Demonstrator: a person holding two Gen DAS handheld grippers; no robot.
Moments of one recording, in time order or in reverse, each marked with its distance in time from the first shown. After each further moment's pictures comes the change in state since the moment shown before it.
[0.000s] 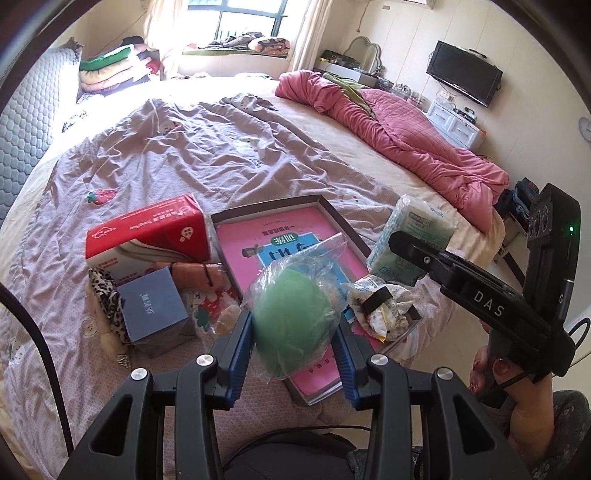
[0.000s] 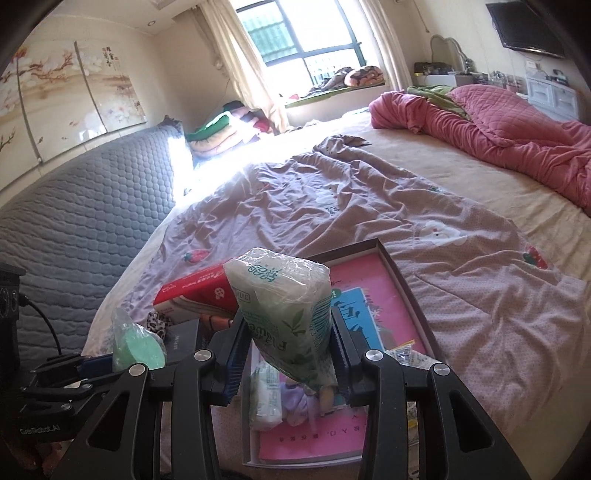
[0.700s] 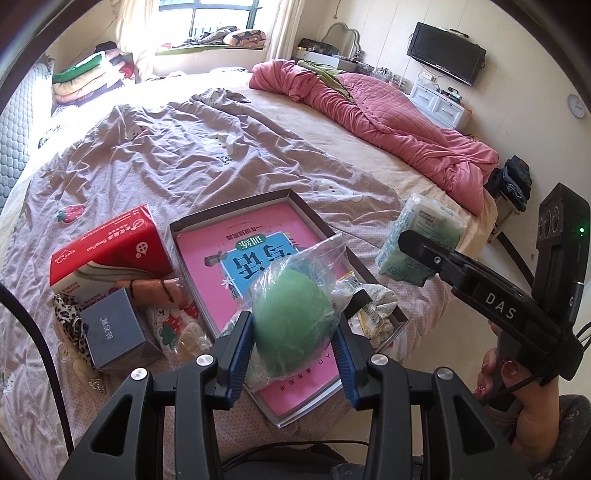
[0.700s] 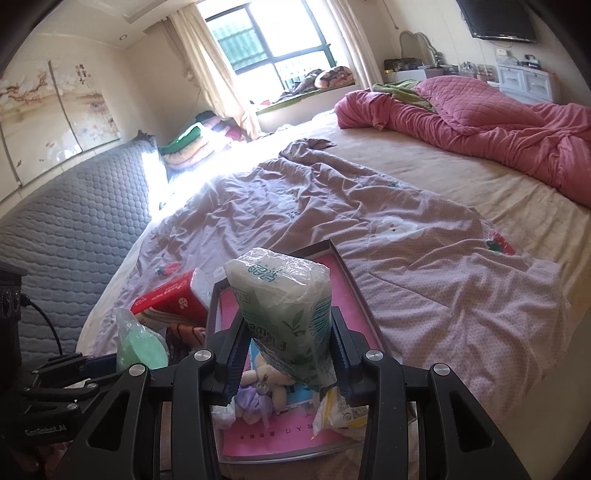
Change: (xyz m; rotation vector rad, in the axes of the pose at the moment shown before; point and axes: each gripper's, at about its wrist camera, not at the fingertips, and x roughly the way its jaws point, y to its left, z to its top) left arm 0.033 -0.038 0.017 0.070 0.041 -0.027; right arm -0.020 -0.045 0.002 0.070 -0.026 -0.069
